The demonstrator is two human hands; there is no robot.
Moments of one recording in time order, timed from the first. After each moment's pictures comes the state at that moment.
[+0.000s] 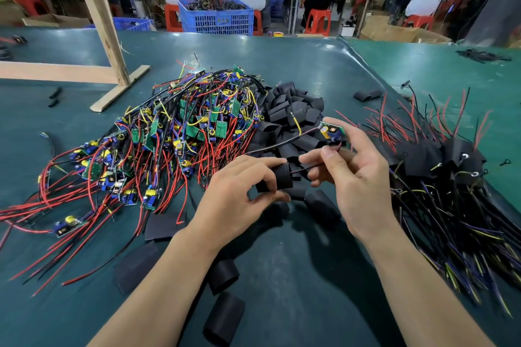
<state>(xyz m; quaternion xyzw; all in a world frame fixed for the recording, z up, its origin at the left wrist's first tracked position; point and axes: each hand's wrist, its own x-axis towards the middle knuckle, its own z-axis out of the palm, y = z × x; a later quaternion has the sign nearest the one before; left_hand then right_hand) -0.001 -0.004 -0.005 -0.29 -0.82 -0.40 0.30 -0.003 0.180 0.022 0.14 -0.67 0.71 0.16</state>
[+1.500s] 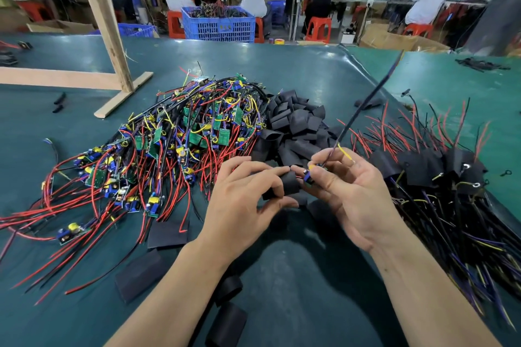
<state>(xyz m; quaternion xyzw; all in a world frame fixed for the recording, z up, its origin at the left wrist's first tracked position) -0.002 0.001 -0.008 -0.26 -0.83 -0.33 0.36 -0.001 0.181 0.030 0.08 -0.59 0.81 0.01</state>
